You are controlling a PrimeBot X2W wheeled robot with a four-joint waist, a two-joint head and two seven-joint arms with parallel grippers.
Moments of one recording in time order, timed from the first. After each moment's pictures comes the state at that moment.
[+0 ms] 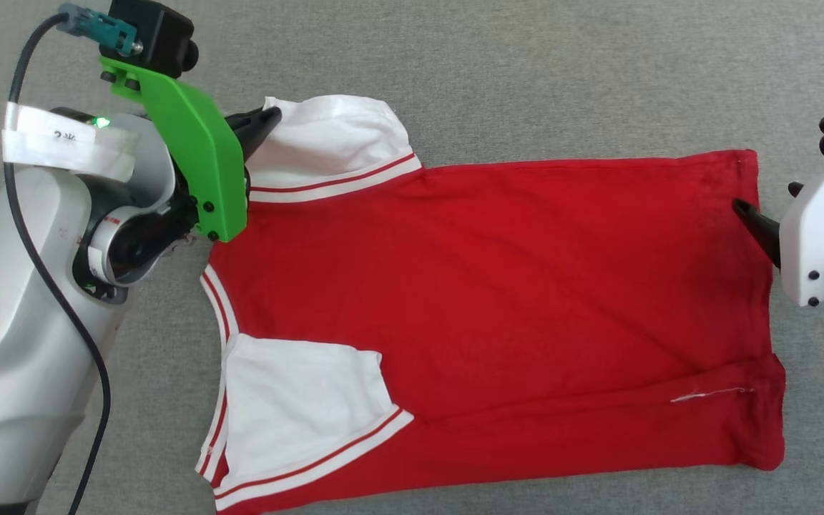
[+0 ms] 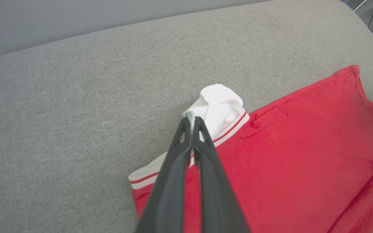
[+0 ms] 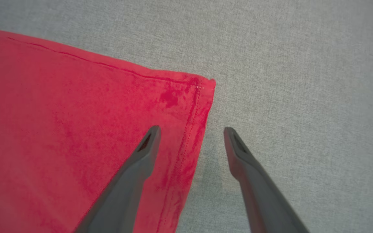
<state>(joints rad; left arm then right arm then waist) -0.80 0.53 -0.46 0.09 -0.85 -0.04 0.68 -0.51 -0.49 0.15 0.02 0.43 0.13 0.83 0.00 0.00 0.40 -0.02</state>
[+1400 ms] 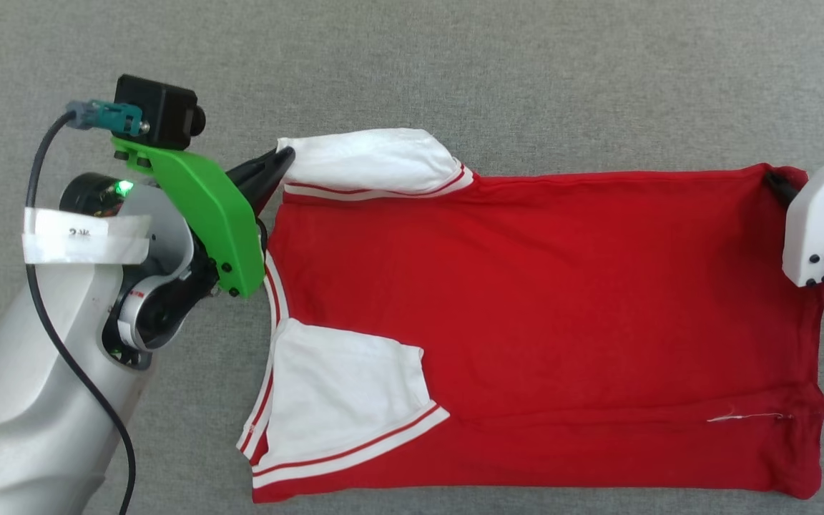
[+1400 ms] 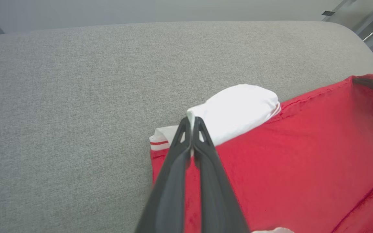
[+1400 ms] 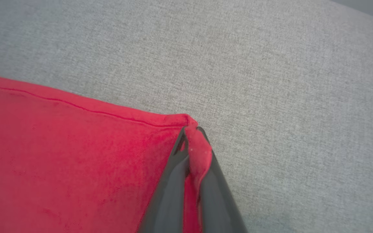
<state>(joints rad) -0.64 0.51 -0.45 0.02 -0.84 -0.01 0.50 -0.62 -0.52 0.24 0.32 0.48 0.13 0.56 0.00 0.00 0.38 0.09</state>
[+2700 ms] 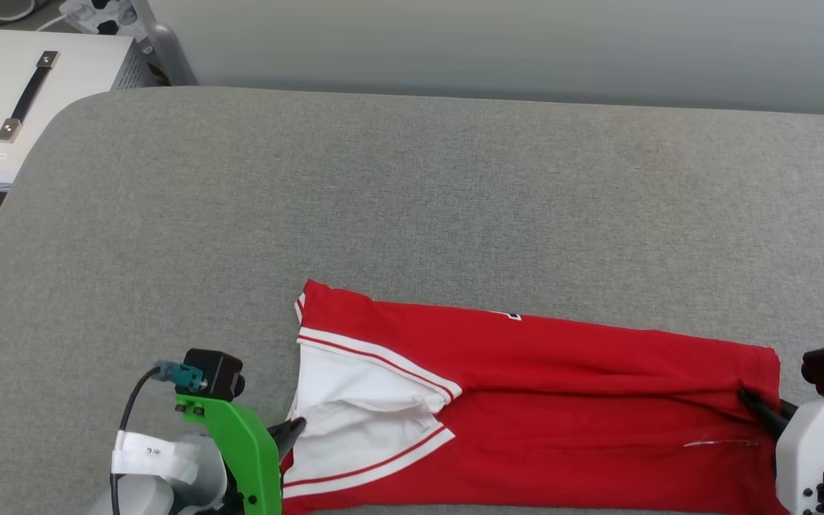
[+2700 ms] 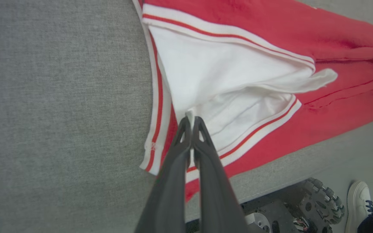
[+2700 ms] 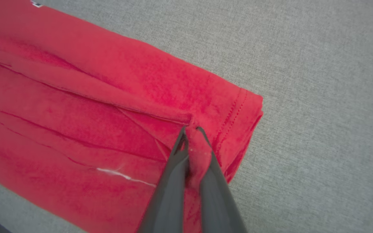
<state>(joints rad) -0.14 0.54 -0.55 0.01 -0.90 0.06 0.45 -0.09 -0.67 0.36 0.18 0.63 0.13 0.27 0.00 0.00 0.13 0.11</state>
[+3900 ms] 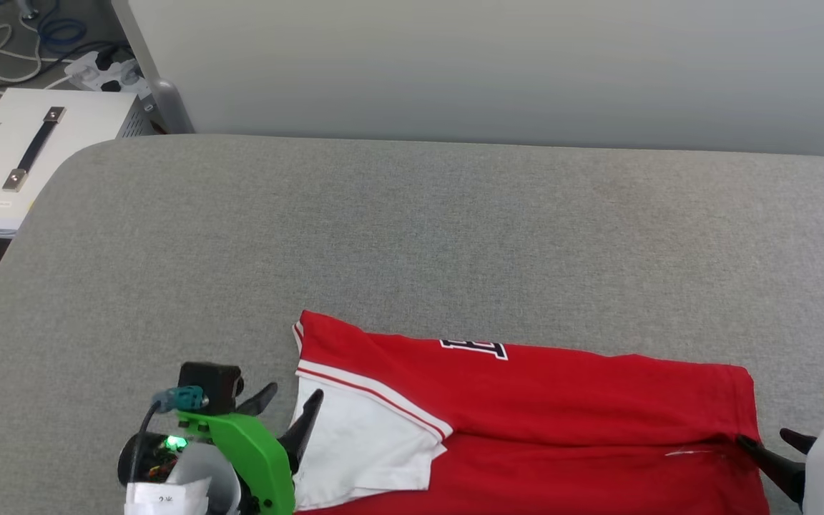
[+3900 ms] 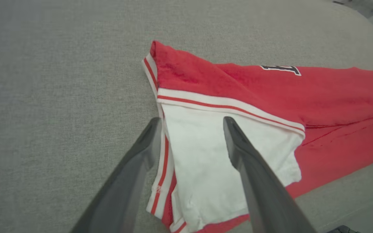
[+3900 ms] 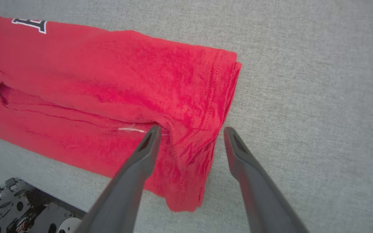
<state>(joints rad) -0.14 0.49 -0.57 0.13 -0.76 0.05 0.15 0.00 -0.69 0.26 0.12 0.82 0.13 0.48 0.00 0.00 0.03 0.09</state>
